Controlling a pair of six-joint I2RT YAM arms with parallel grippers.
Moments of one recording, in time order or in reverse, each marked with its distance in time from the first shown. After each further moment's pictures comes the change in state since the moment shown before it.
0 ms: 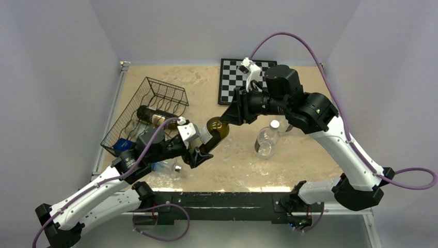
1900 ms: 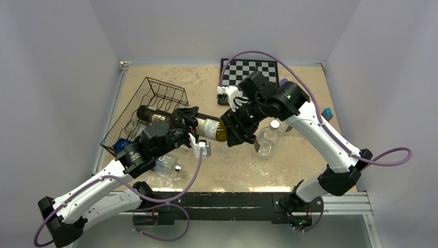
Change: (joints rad) left arm -0.005 0.094 0.079 0.027 -0.265 1.198; right arm 0.003 0.183 0.091 -0.435 -0.039 -0.382
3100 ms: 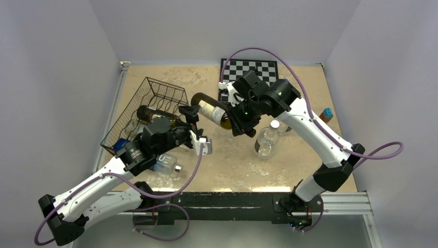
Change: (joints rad) left arm 0.005 0.043 0.045 -0.034 0.016 -0.087; right arm 0.012 0.064 0.004 -0.012 0.225 0.080
